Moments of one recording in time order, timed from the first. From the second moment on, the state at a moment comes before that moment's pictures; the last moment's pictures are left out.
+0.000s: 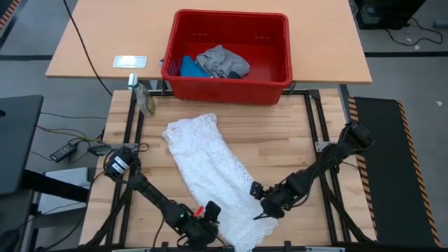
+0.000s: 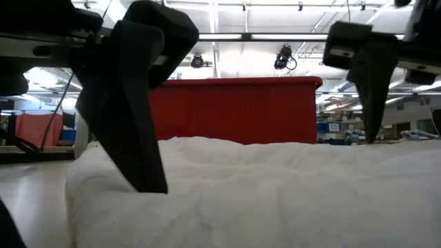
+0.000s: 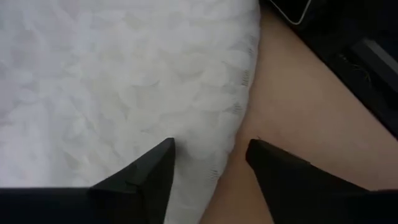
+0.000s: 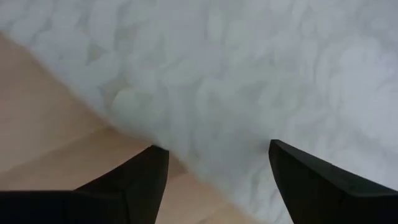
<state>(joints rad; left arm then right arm) -0.70 2.10 1.35 -0.24 -0.35 0.00 0.60 1.70 0.97 -0.46 0.14 -0.66</state>
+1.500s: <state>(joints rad) -0.80 1.94 1.42 -0.18 -0.78 -1.25 0.47 1.49 0.80 -0.06 -0.49 0.15</state>
